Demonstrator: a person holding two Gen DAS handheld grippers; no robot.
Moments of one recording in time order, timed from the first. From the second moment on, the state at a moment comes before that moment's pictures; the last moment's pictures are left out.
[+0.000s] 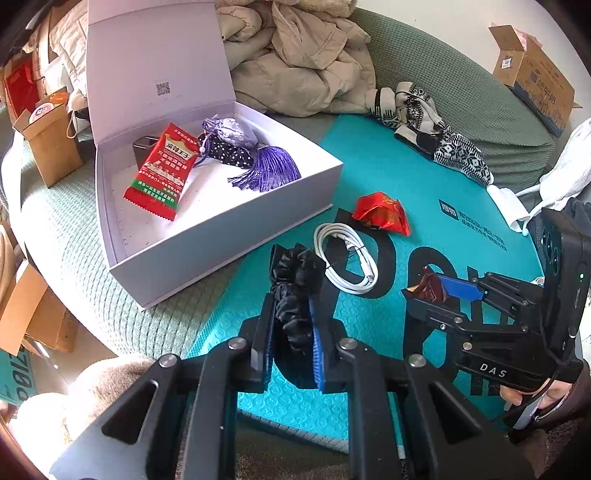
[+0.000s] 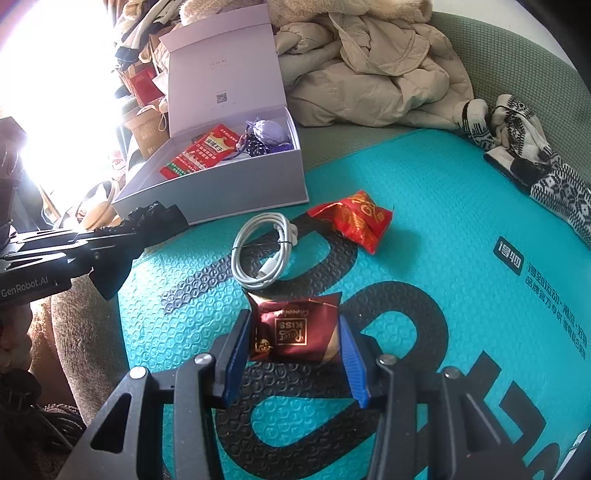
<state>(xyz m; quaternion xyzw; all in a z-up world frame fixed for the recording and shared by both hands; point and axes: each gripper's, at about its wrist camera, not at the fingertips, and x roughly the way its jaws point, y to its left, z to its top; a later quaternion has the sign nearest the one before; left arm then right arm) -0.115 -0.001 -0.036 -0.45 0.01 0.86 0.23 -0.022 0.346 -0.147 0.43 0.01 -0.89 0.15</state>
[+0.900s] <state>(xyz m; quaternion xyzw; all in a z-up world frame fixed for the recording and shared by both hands) -0.049 -0.025 0.034 -0.40 0.02 0.90 0.18 0.025 0.324 -0.087 0.39 0.03 -0.90 0.21</state>
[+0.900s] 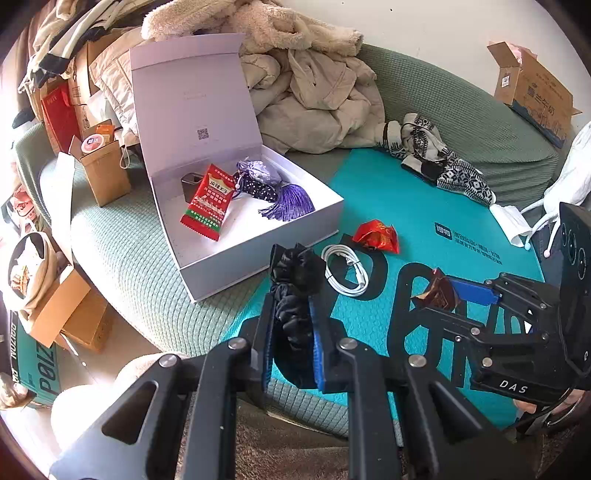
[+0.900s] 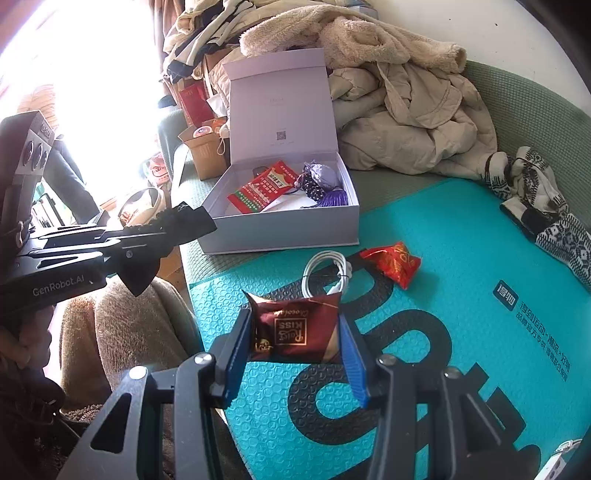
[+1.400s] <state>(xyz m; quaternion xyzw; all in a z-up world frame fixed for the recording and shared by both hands) -0.086 -0.049 0.026 -0.42 0.00 0.89 0.16 -0.026 0.294 -0.080 0.39 0.05 -0.89 0.23</state>
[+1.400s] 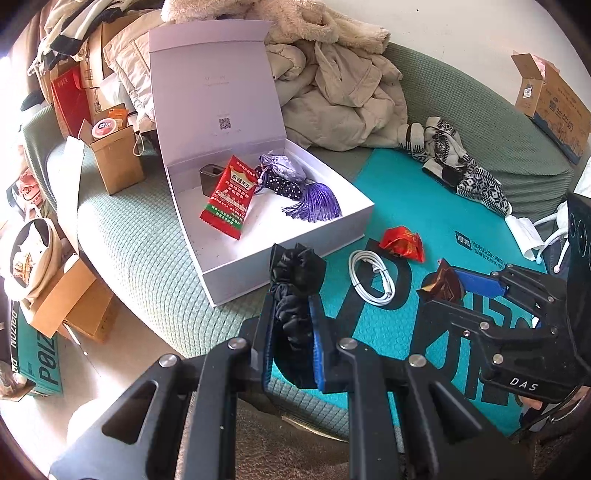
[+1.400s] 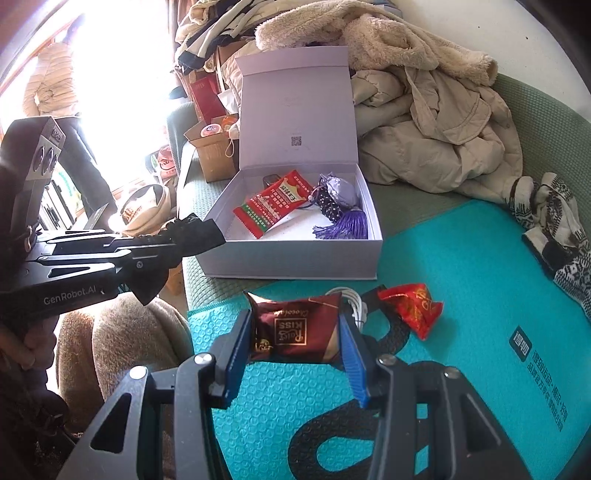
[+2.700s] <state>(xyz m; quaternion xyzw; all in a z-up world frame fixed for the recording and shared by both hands) -0.300 -0.077 -0.032 -0.46 -0.01 0.88 0.13 -0.200 0.229 -0.113 0.40 0.07 -0.88 0.25</state>
